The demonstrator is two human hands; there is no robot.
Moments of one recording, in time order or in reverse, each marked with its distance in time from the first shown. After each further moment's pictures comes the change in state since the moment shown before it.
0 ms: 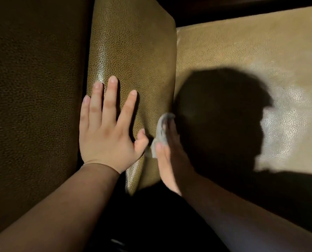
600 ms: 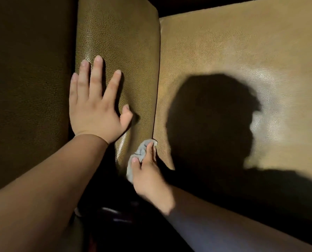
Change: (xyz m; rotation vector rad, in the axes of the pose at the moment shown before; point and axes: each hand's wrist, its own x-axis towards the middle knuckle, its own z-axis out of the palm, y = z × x) left_hand -0.004 0.001 -0.002 0.002 -0.019 -0.031; right_hand -0.085 -0.027 0.029 0.204 -0.250 0.496
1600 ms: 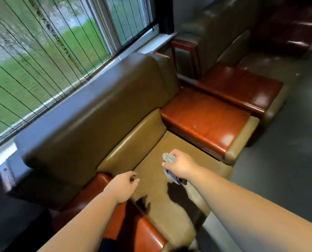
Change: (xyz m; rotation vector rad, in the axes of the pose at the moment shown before) left_hand -0.066 0.181 -0.474 -0.860 -0.706 -0.880; right_hand -0.354 -0.273 -0.352 -0.924 -0.016 -0.335
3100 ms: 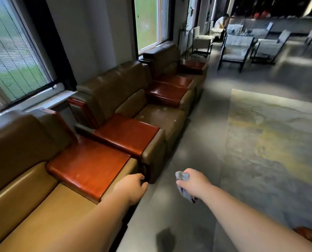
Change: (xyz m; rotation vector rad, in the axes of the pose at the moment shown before) left_hand -0.077 0.675 0.174 0.134 0.092 0.451; right_hand -0.195 0.449 -0.509 -0.050 0.340 0.219
